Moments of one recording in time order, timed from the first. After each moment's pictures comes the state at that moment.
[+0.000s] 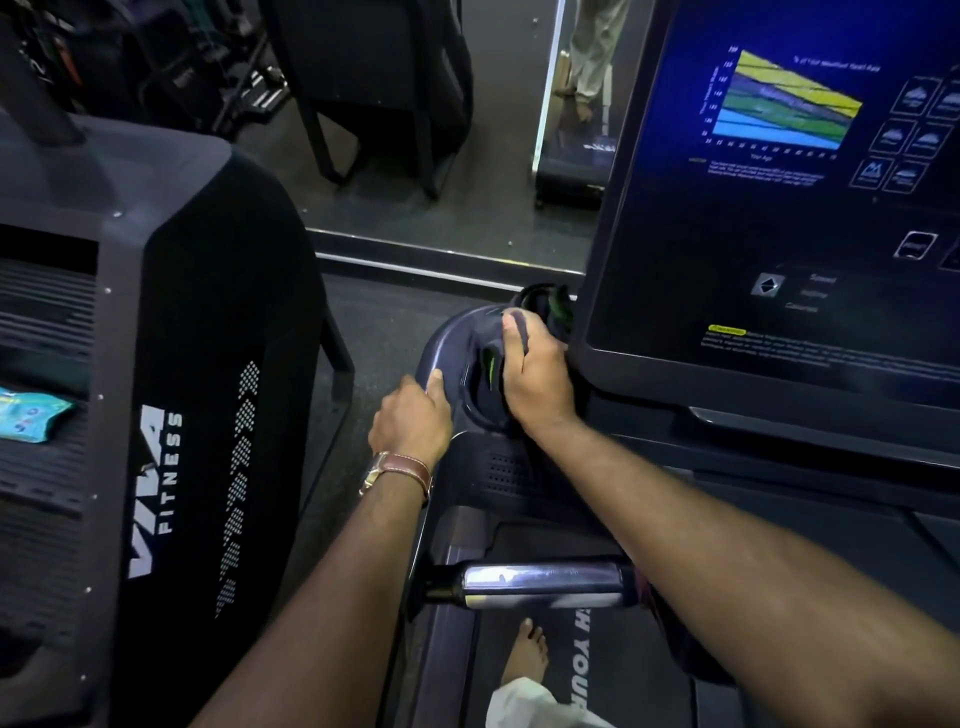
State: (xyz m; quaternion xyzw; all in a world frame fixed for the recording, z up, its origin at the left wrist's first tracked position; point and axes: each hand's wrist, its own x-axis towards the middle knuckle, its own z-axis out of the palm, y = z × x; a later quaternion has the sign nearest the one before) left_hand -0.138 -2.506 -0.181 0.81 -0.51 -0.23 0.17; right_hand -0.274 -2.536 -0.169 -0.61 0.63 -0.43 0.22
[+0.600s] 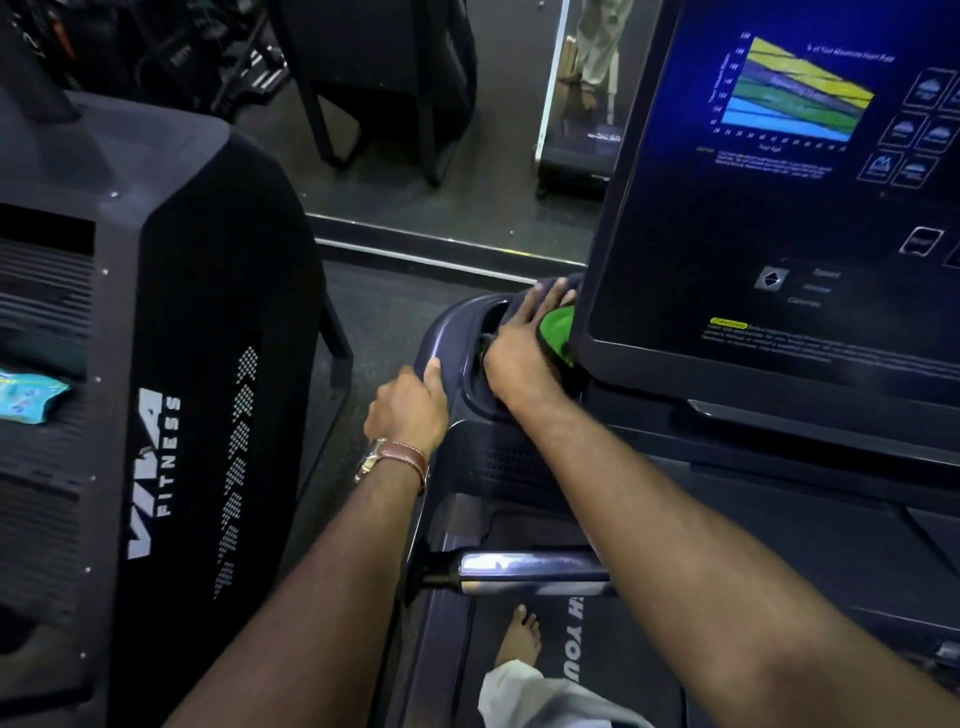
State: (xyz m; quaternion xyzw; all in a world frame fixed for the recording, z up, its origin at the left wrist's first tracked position) left_hand -0.135 -2.503 -0.179 0.81 -0.51 -0.23 0.15; right_hand -0.248 -2.559 -0.166 -0.66 0.75 -0.01 0.06
